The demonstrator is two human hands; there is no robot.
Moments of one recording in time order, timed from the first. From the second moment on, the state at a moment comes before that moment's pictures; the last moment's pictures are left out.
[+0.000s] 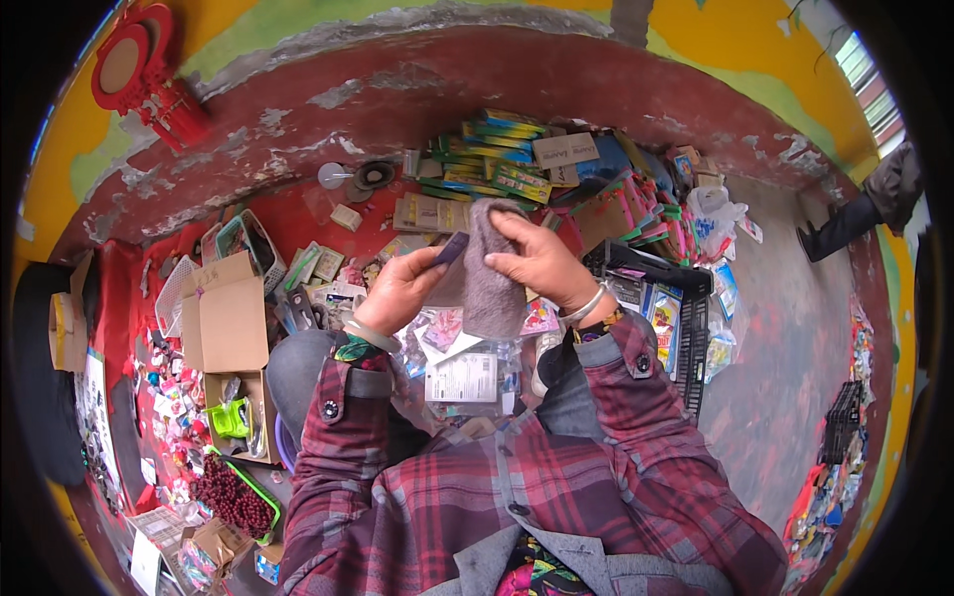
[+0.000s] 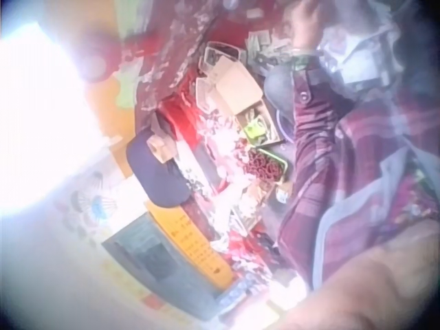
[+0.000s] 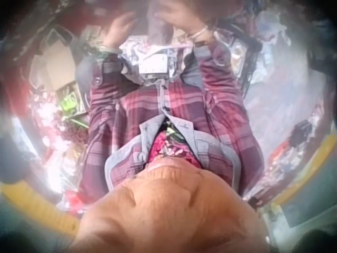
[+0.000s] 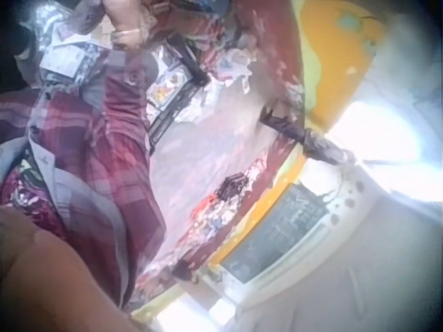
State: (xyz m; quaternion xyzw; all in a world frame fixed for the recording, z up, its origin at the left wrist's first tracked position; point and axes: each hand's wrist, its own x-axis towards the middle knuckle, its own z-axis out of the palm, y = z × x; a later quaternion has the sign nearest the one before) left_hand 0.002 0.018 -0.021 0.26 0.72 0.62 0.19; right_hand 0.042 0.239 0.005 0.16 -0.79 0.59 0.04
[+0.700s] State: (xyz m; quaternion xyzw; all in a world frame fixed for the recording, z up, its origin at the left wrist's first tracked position) left_hand 0.014 0.026 -0.003 0.35 0.80 0.48 0.09; right_hand 0.048 0.220 0.001 0.23 -0.87 0.44 0.05
